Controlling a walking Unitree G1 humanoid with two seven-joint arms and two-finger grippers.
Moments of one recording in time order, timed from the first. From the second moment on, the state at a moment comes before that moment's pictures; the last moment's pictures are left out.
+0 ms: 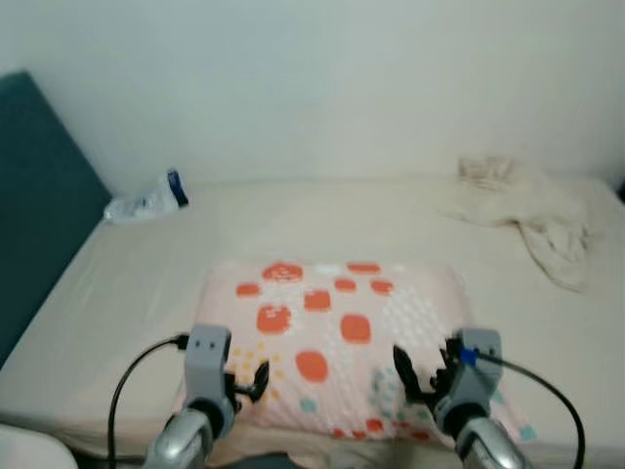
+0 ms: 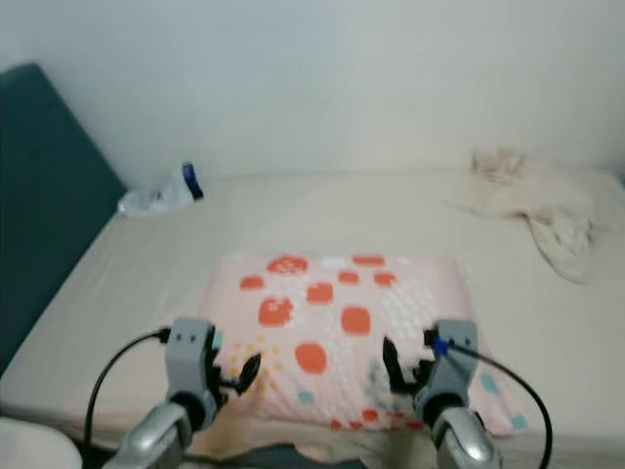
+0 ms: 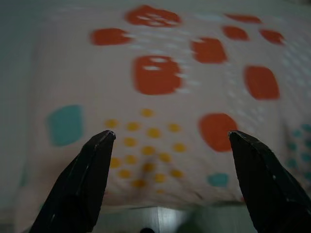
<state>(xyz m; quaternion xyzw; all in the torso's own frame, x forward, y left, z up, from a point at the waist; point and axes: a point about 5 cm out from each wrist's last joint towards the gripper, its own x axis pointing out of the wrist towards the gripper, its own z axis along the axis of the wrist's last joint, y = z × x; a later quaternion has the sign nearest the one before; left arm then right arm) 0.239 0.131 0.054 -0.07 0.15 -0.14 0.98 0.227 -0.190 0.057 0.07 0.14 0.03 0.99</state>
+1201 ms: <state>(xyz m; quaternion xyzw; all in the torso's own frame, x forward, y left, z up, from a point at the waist) 0.264 0.139 0.072 -0.06 0.10 -0.13 0.98 0.231 -0.201 0.048 0.06 0.17 -0.03 0.98</state>
